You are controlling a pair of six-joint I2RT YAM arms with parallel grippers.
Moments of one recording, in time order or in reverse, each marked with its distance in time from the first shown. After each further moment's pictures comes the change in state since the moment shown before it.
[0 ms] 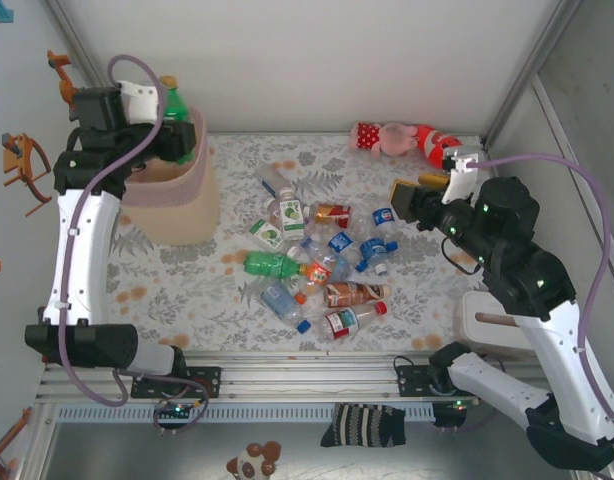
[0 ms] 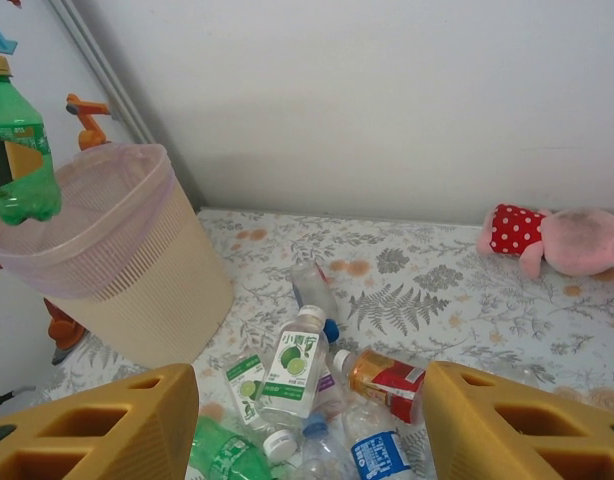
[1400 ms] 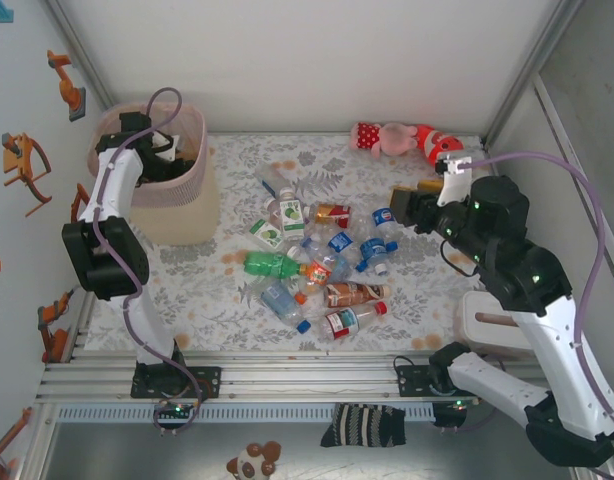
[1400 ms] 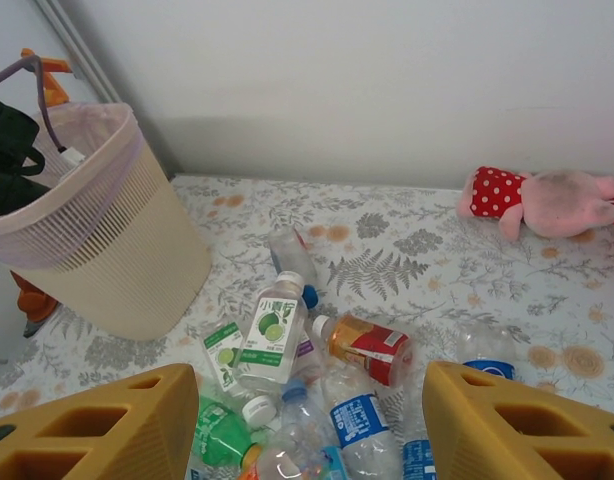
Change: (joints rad) left arm 0.124 0.485 0.000 -0.196 0.116 0.033; right arm 0.000 0.025 -0.003 -0.065 0.024 -0.006
